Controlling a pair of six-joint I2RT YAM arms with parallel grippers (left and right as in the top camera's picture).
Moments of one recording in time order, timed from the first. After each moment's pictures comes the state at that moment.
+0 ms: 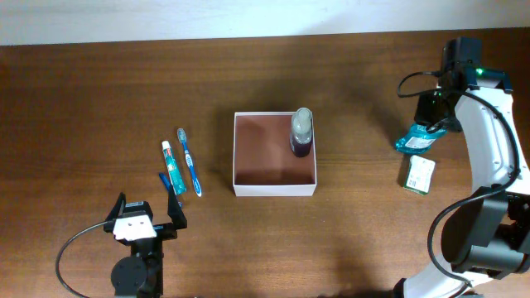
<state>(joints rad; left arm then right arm) -0.06 0.01 0.01 -0.07 -0.17 -0.05 -0.20 1.84 1.63 -1.06 0.17 0.10</state>
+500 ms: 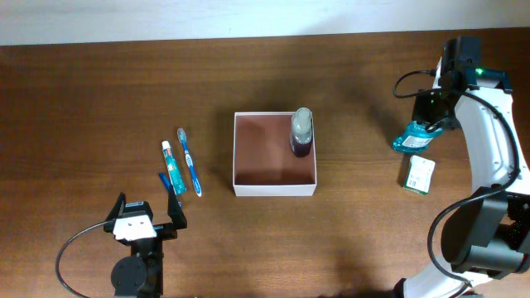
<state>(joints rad) -0.06 0.01 0.01 -0.07 -0.17 -0.05 -0.20 1.84 1.63 -1.05 0.13 0.07</state>
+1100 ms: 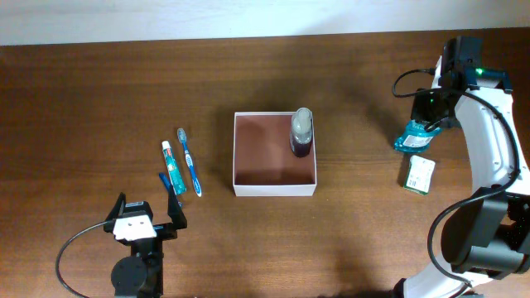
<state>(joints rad) -0.06 0.01 0.01 -0.07 -0.17 -0.05 -0.20 1.84 1.63 -1.05 0.11 0.07</state>
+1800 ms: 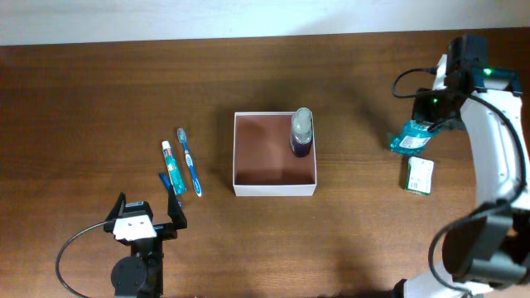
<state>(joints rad) -0.06 0.01 0.01 -0.07 -0.17 -0.05 -0.20 1.76 1.65 -1.12 0.03 0.07</state>
